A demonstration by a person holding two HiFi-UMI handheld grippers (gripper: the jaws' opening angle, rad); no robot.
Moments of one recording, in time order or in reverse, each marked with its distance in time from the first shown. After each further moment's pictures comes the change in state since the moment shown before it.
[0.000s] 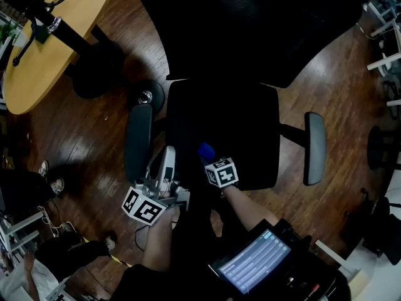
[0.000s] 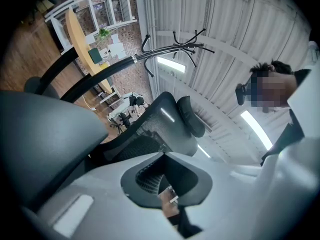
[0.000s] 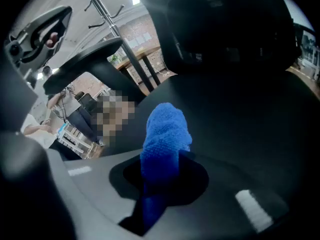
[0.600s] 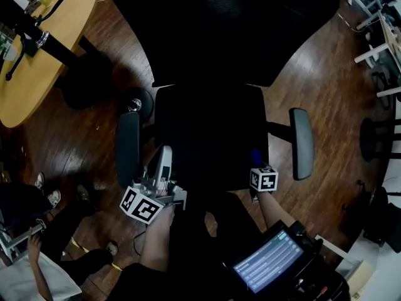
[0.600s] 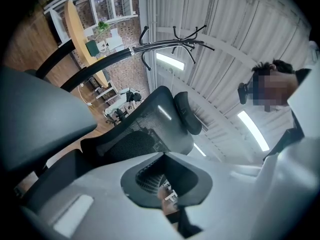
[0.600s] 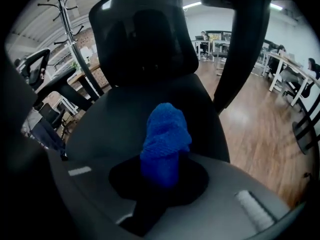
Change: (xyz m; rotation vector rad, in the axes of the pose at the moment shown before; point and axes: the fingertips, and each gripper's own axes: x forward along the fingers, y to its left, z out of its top) left arm 0.020 -0.011 -0.015 -0.021 0.031 -0.046; right arm -0.158 -0.175 -0.069 0.225 -0.074 -0.389
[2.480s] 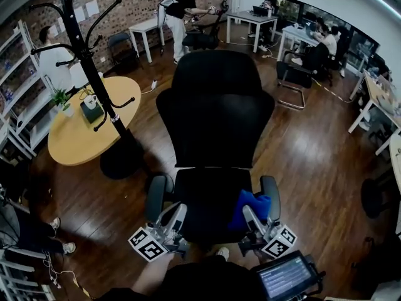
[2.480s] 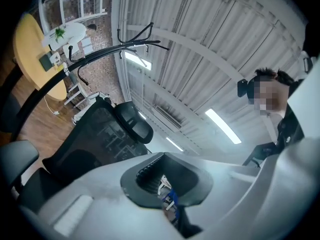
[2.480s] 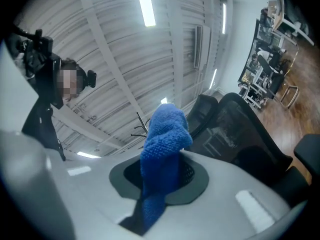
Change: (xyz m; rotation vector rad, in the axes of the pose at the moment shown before) left arm -0.036 -0.258 0.047 0.164 0.039 -0.256; right arm -0.441 0.173 0.212 0.145 -1.039 0.957
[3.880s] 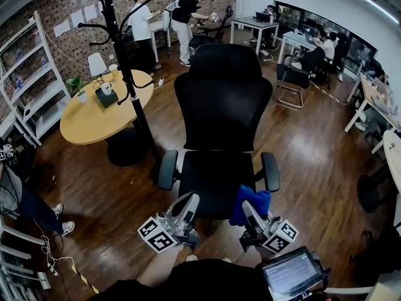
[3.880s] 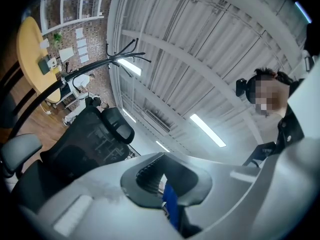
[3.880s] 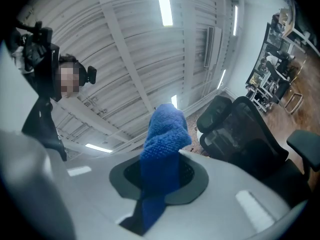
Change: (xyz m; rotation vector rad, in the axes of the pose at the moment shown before) left arm -0.100 -0.123 -0.017 0.005 -0.047 -0.108; right arm -0.075 0.147 -0.042 -0.071 0.036 0.043
